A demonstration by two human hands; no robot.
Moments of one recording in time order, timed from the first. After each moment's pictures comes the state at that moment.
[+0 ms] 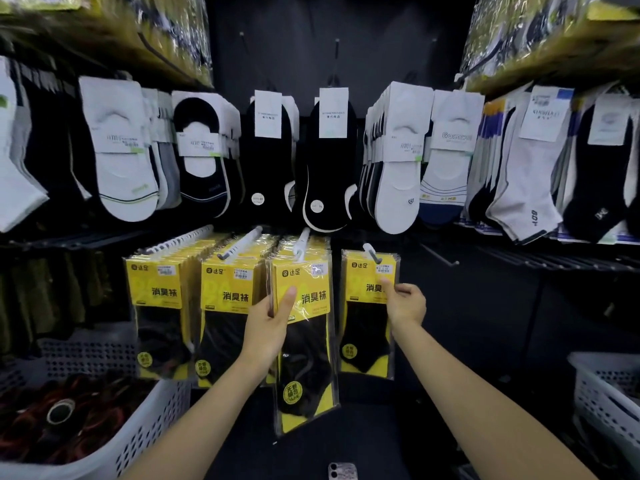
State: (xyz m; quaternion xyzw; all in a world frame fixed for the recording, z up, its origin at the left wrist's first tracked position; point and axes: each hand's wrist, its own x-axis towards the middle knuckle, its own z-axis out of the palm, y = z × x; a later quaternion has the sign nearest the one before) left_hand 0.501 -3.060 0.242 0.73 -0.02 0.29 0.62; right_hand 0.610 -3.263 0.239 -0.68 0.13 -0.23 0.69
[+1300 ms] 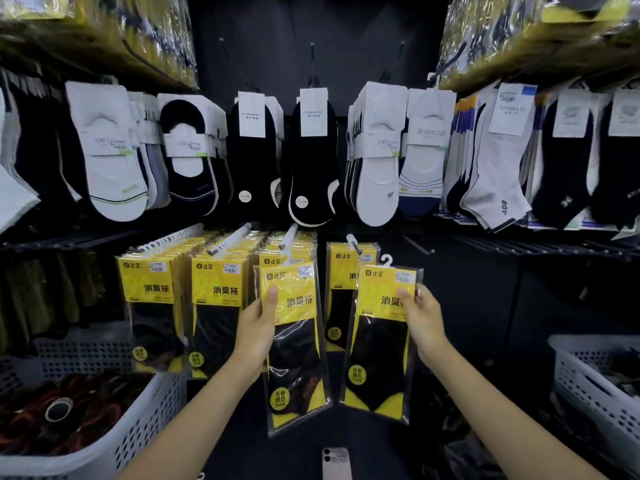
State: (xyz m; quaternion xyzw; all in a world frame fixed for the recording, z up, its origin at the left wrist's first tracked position) left_hand 0.478 -3.074 0.242 0.71 0.04 0.20 0.67; right_hand 0.532 -3.315 0.235 -0.65 -0.06 -0.19 0.73
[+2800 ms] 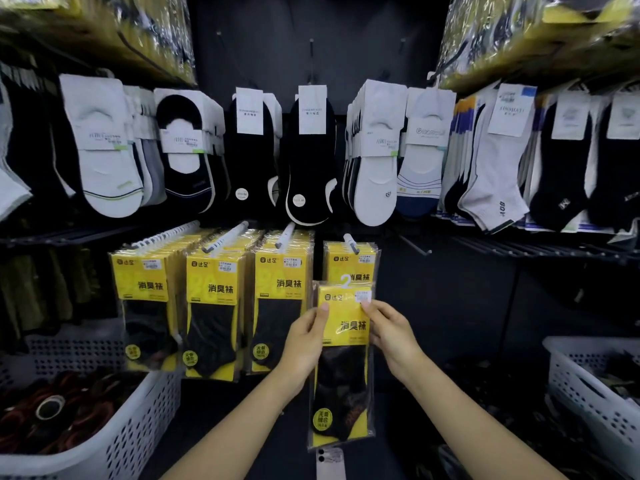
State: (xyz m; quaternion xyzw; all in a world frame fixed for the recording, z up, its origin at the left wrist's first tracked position) left_hand 0.486 -3.136 0.218 0.73 -0.04 0.12 0.68; right_hand 0.522 -3.285 0.219 -0.61 -0.04 -0.02 0.79
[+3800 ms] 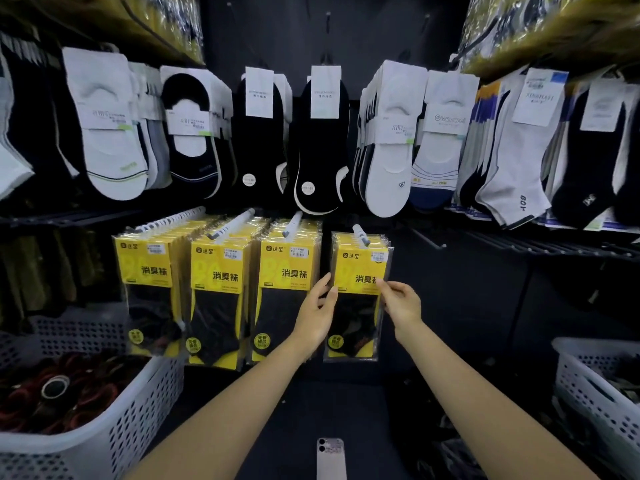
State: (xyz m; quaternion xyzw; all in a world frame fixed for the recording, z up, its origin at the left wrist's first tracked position) left_hand 0.533 -3.134 0.218 0.76 -0.06 0.12 0.63; right_hand 0.586 -3.287 0.224 -0.68 0.09 -0.12 0.72
